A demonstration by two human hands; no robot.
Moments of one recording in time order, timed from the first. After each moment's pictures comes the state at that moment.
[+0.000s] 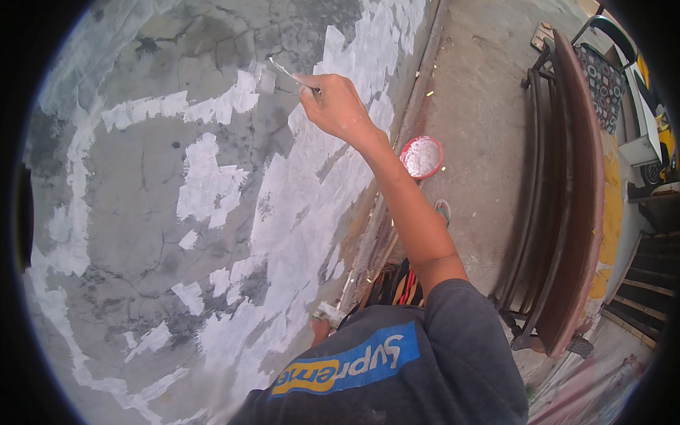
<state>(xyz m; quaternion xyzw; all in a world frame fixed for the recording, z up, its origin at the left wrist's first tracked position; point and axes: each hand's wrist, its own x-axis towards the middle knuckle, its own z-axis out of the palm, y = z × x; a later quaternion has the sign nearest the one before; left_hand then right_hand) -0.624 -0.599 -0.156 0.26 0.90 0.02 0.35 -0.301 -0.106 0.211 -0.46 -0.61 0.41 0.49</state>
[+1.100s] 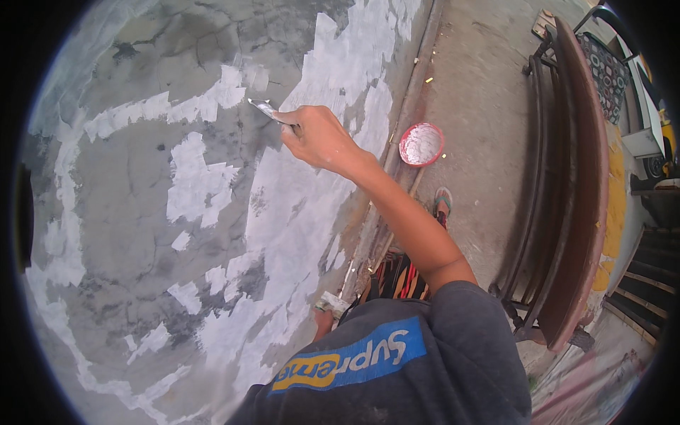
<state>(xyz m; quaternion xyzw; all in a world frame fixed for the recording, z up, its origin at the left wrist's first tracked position) -0.621 -0.604 -0.179 0.22 0.91 0.07 0.35 -0.320 -0.137 0.180 -0.40 -0.65 0.44 0.47</state>
